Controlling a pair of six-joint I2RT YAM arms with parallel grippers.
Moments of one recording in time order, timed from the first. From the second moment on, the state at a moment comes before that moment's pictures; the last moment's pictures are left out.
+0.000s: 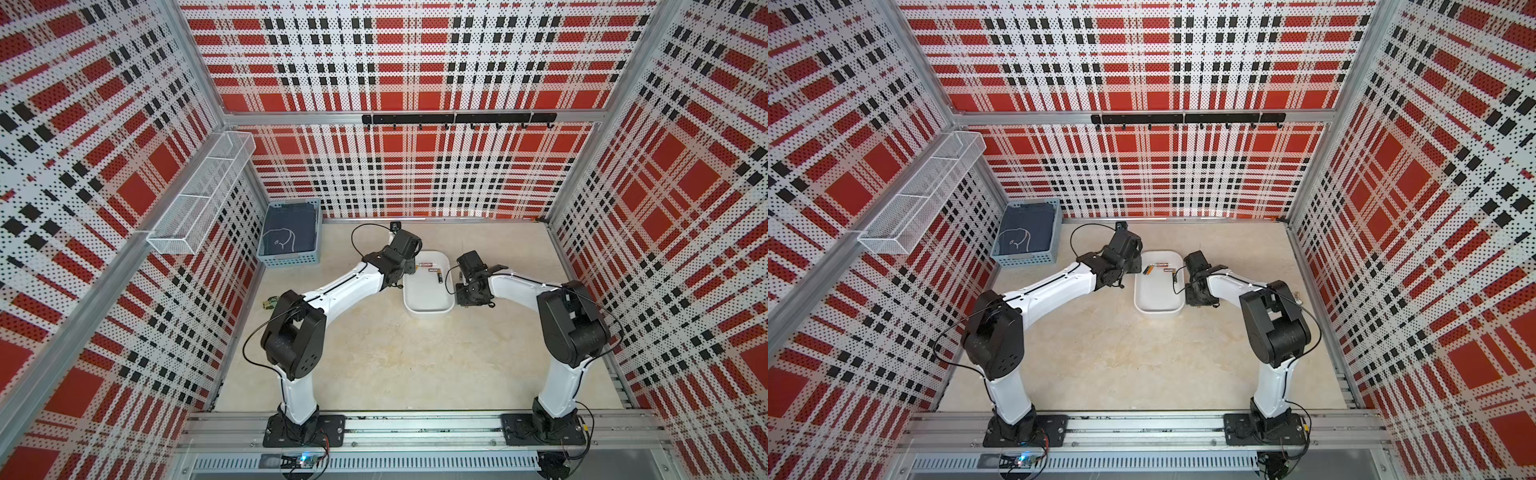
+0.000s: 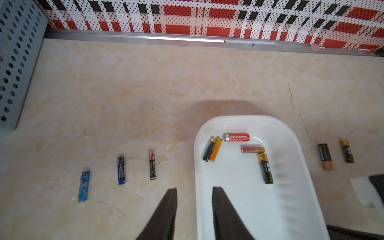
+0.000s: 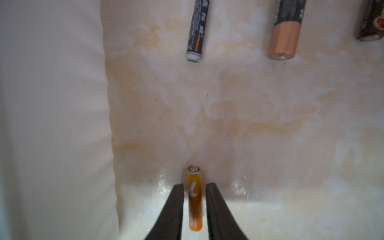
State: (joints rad) left arm -0.64 1.86 1.50 -0.42 -0.38 -0.48; right arm 0.40 1.84 1.18 -0.54 0.10 0.36
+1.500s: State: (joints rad) left arm -0.64 2.49 2.13 -0.77 -0.31 -0.41; right arm 0.37 1.00 0.31 0.21 -0.16 0.26
